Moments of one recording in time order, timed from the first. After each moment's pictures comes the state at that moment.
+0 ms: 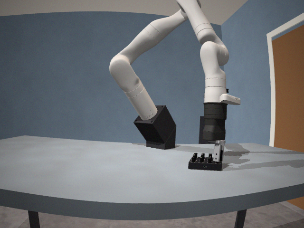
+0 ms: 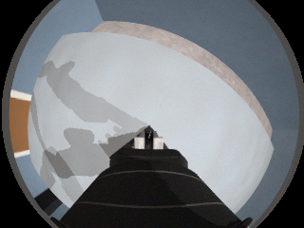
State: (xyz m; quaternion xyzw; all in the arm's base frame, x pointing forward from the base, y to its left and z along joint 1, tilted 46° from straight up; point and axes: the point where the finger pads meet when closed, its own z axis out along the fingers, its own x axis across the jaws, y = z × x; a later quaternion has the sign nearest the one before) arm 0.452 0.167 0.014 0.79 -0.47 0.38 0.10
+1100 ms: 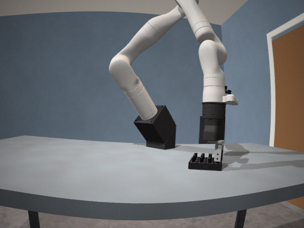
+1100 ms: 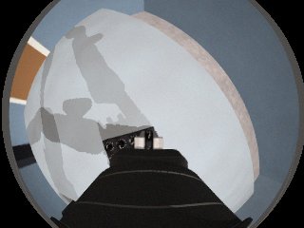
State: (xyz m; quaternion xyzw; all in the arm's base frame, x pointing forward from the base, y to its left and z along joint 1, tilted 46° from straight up) arm 0.452 0.167 0.014 0.87 -0.31 0.35 0.17
